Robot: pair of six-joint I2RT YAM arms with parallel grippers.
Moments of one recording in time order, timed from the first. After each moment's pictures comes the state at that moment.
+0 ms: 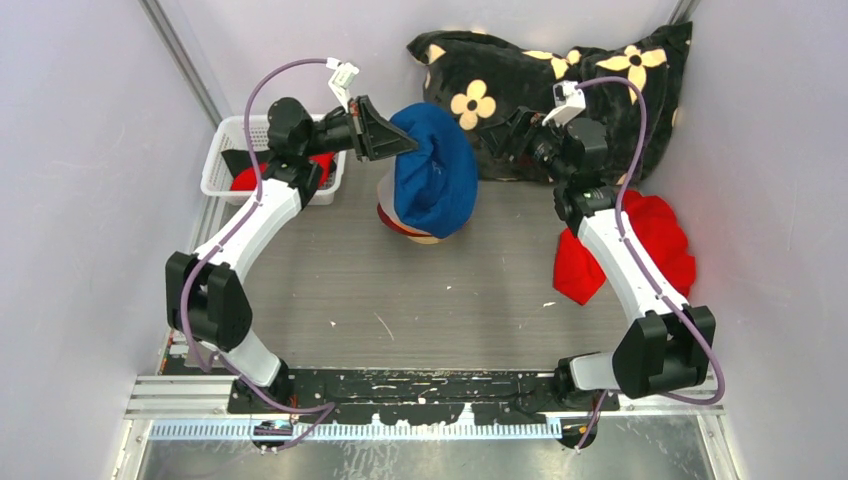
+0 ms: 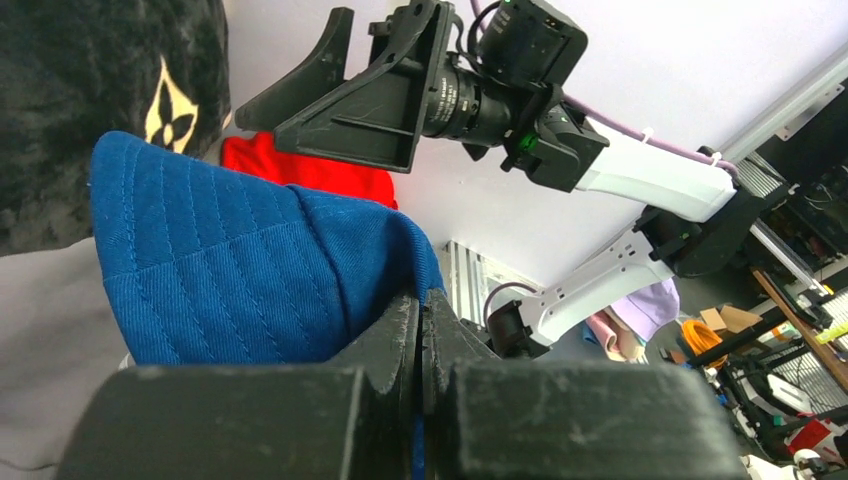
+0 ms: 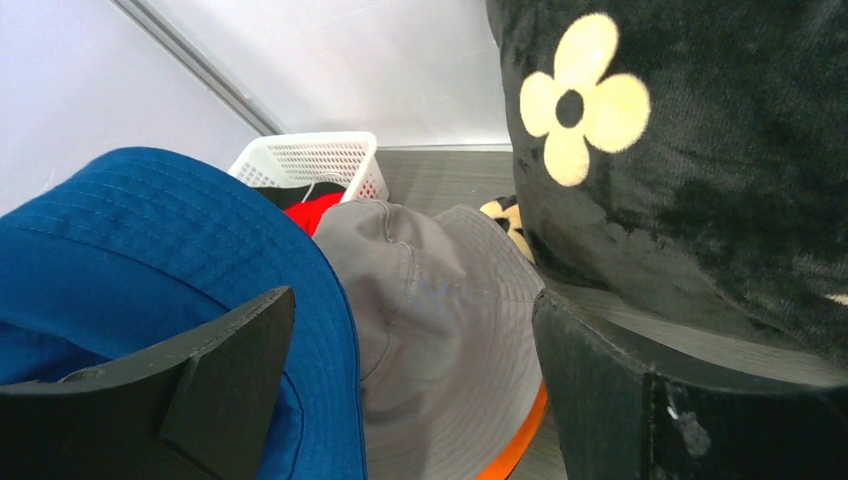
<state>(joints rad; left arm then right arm) -0.33 1.62 1.43 0.58 1.10 -0.87 0.18 1.34 1.18 0.12 -0.33 0.48</state>
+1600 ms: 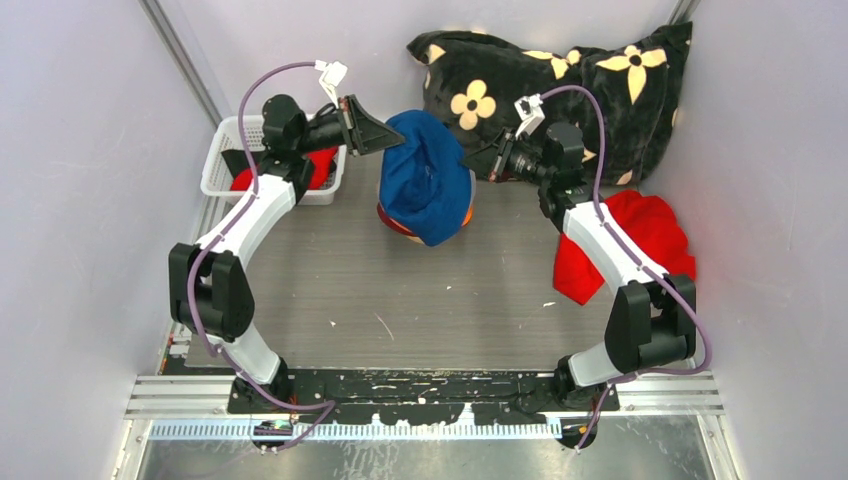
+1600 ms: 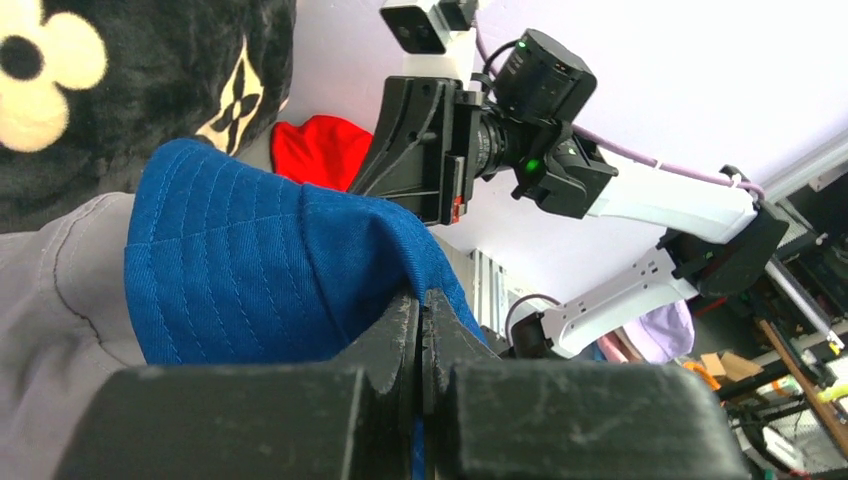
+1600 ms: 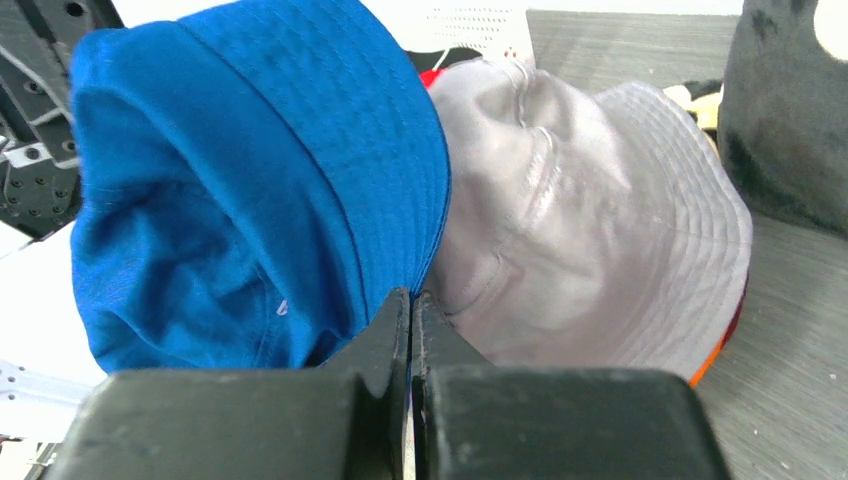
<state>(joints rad) -0.25 1.68 1.42 0.55 1.09 -0.86 0.20 1.47 1.13 0.21 -0.70 0.56</state>
